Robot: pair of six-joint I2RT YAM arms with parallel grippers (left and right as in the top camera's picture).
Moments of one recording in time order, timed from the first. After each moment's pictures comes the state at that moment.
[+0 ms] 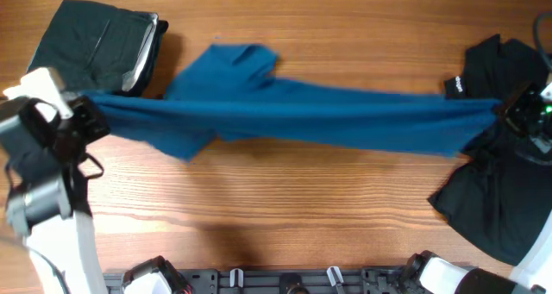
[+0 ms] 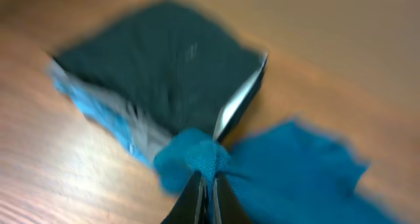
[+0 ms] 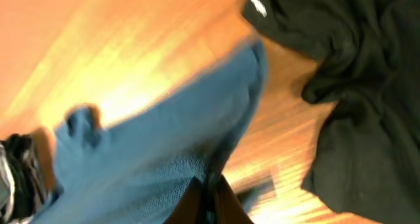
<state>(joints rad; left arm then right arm) 0.44 0.99 1.00 -0.56 0.20 -0.17 -0.56 1.38 1.60 -1.35 -0.39 0.17</state>
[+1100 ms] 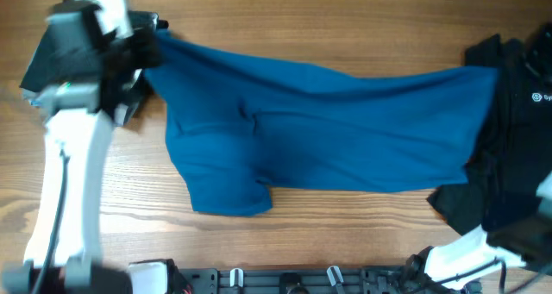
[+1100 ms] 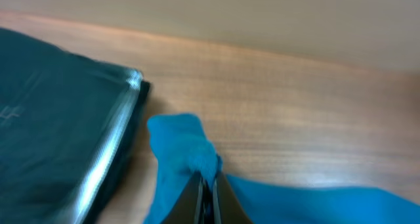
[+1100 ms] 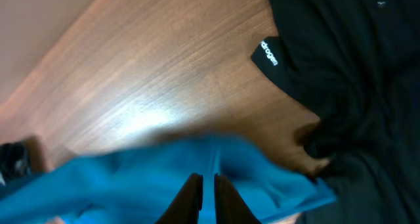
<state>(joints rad) 0.04 1.52 1.38 -0.52 0.17 -0.14 -0.47 1.85 2.12 -1.48 -0.34 0.15</state>
